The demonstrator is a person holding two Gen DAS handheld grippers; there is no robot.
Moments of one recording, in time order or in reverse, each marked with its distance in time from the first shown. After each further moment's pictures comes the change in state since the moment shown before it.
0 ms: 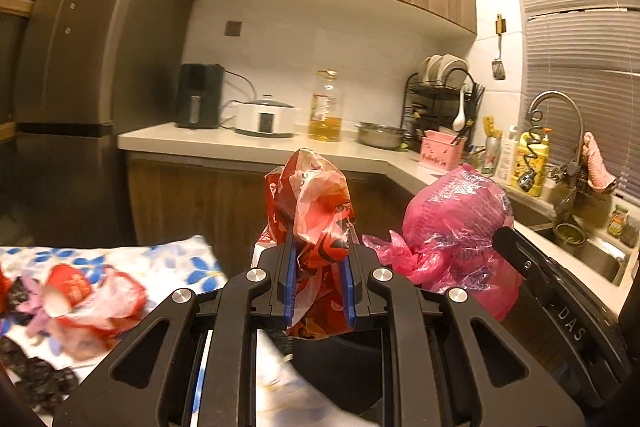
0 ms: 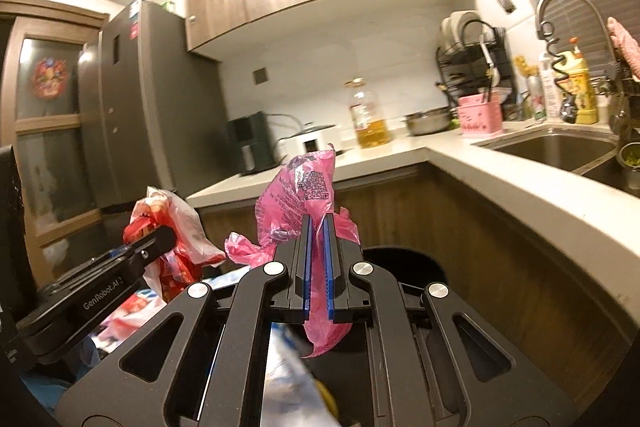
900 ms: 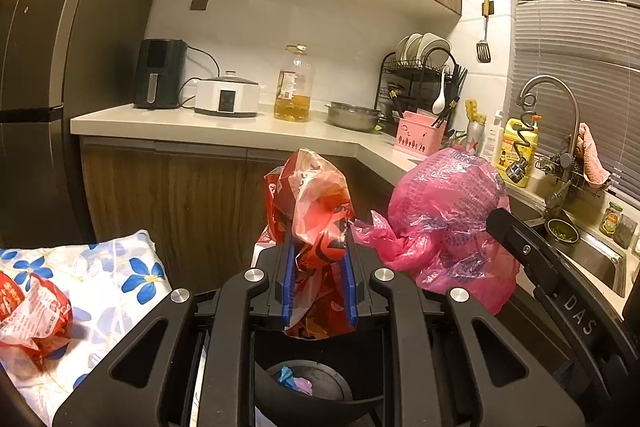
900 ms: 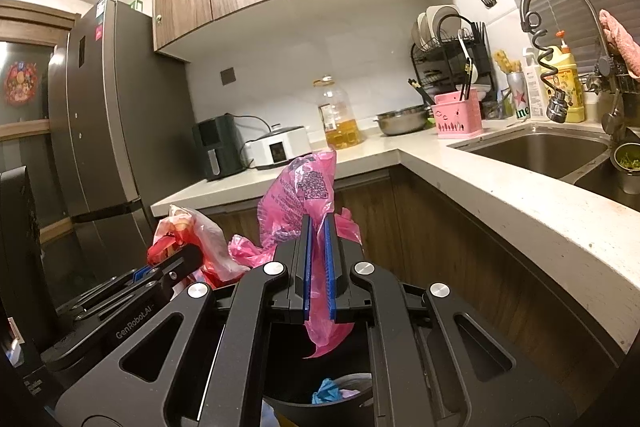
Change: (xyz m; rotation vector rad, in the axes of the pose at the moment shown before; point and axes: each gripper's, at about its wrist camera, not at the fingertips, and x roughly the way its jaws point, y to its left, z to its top) left arm 0.081 -0.022 -0.007 -0.003 0.068 -0.098; right arm 0.056 -0.034 0.012 0.014 0.009 -0.082
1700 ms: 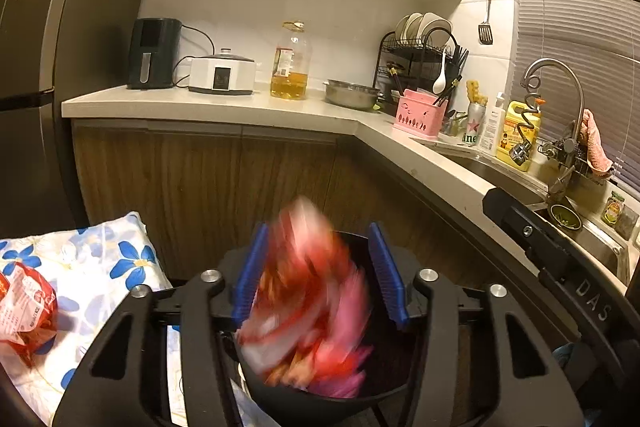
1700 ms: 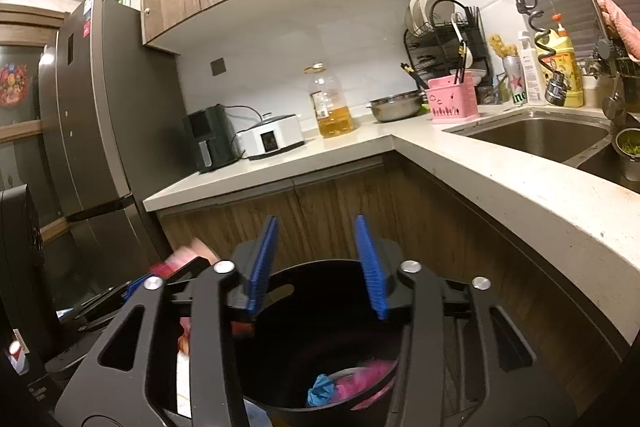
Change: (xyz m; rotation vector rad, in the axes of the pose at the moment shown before) left arm 0.026 0.005 -0.014 0.002 0.072 -0.016; right arm 0.017 -0.014 -0.004 0.032 0.041 -0.023
